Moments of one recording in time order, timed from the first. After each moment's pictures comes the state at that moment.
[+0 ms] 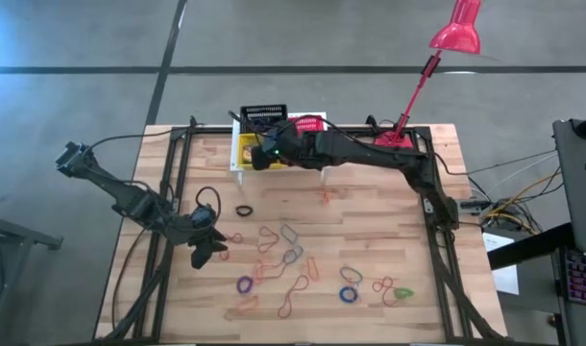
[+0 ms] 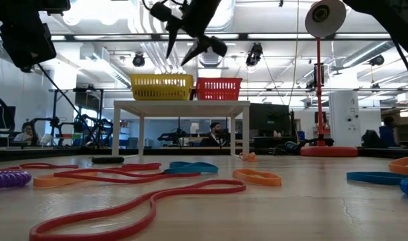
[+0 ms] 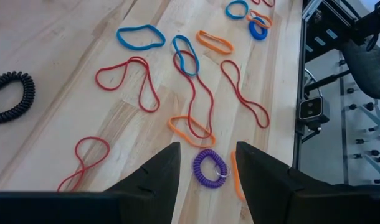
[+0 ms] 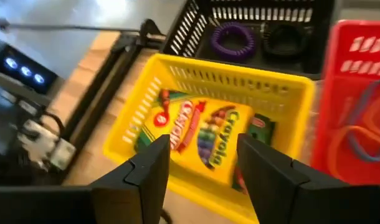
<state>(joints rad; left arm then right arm) -0.55 0.84 0.66 -0.61 -0.24 -0.94 -0.13 2.14 2.22 -0.88 0.46 0.96</state>
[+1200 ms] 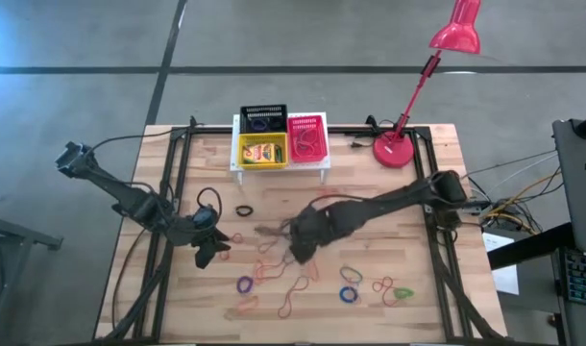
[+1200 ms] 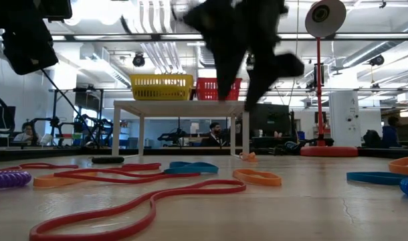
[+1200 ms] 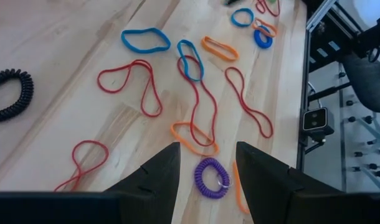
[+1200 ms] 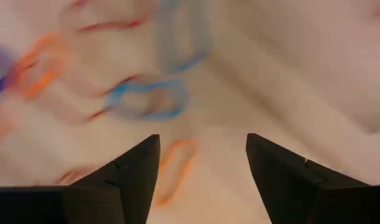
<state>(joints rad) -0.55 0.85 0.61 -0.54 -0.27 -0.97 0.21 1.96 1.58 -0.92 0.09 1.14</state>
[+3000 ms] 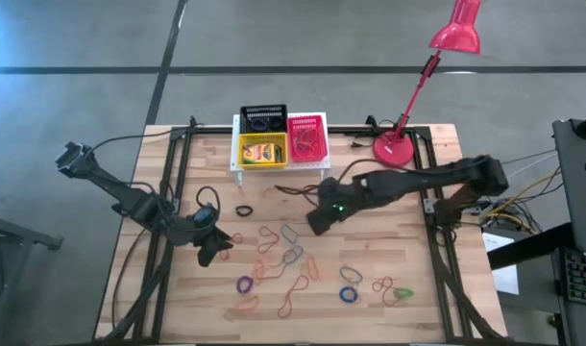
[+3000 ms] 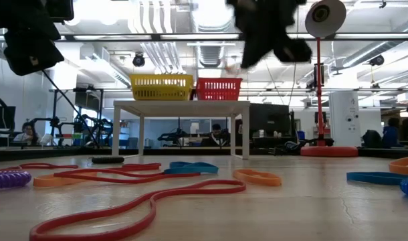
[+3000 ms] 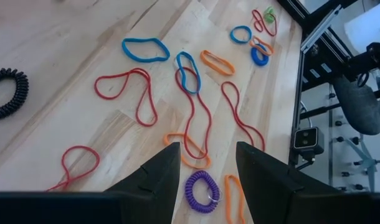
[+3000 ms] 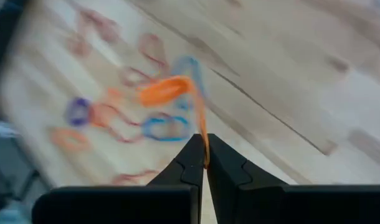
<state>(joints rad) -0.55 0.85 0.60 -0.49 -0.30 -1.04 0.08 1.60 1.34 -0.75 0.05 1.08</state>
